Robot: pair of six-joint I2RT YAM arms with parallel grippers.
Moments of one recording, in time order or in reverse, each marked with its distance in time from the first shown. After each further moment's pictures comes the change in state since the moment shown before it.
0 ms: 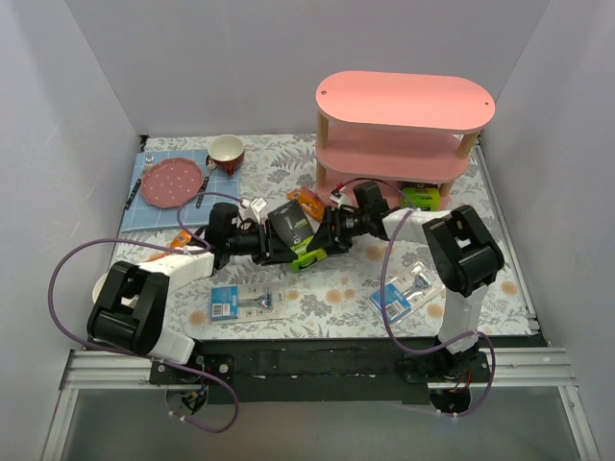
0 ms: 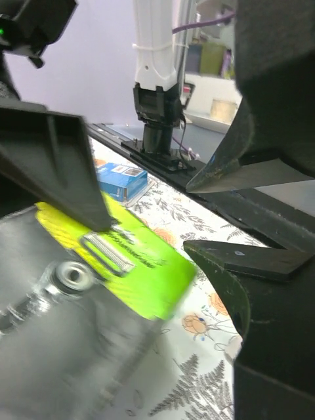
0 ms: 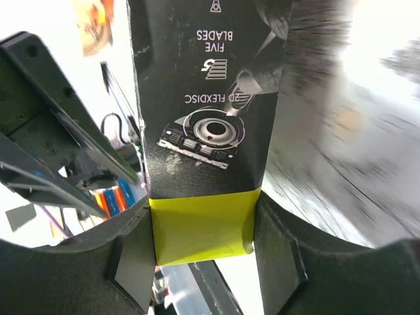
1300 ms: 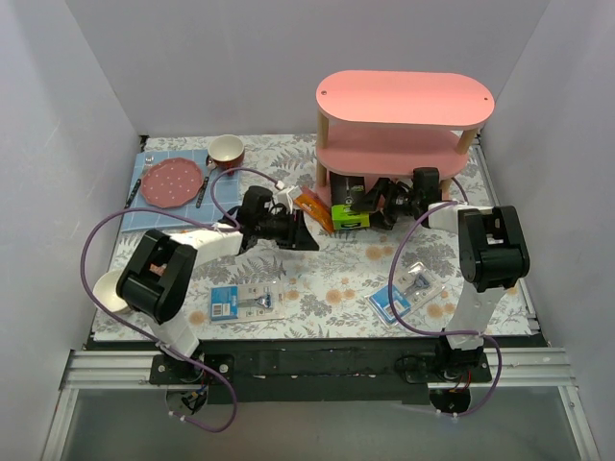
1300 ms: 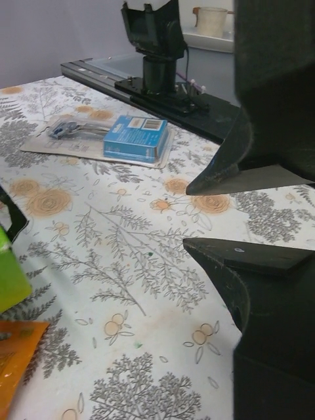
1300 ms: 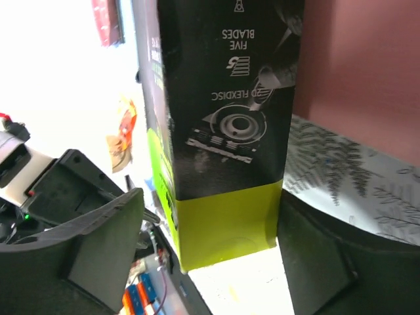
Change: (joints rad) left arm -0.140 0.225 0.291 -0.110 -0.092 0.317; right arm -0.382 -0.047 -0.045 0.116 0.027 0.082
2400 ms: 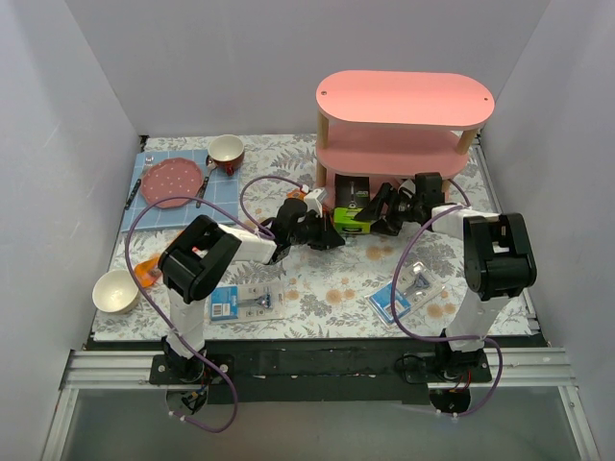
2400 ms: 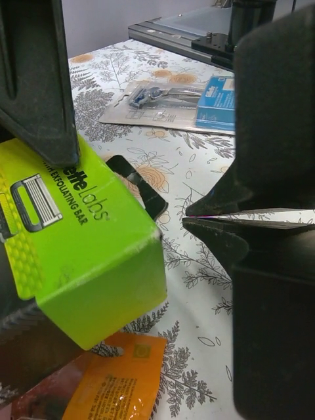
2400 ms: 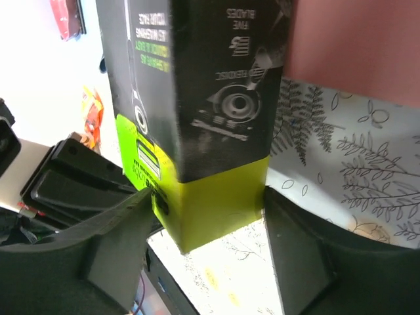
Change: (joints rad) left arm -0.198 0.277 0.069 0.439 -0.338 -0.153; right arm 0.000 -0.083 -0.054 -0.127 0.090 -0.121
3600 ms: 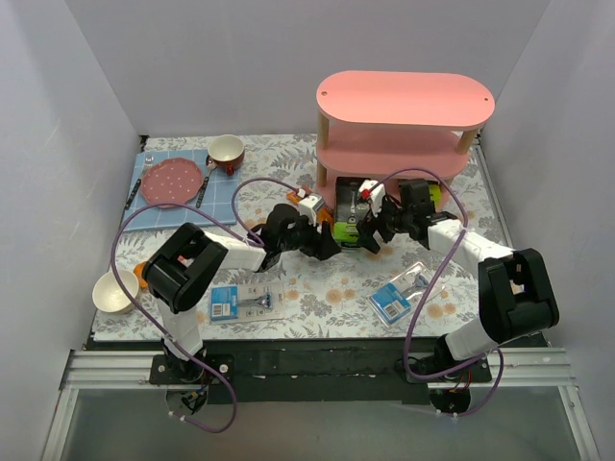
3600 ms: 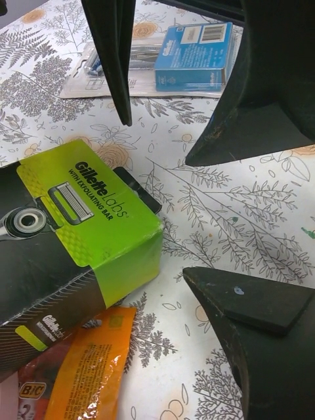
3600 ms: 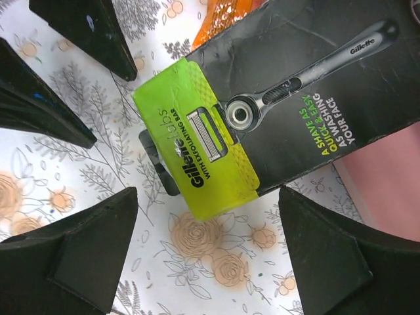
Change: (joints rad) left arm 0.013 -0.126 -0.129 -0.006 -0.022 0.249; right arm 0.182 -0.288 -0.097 -0.166 0.197 -1.133
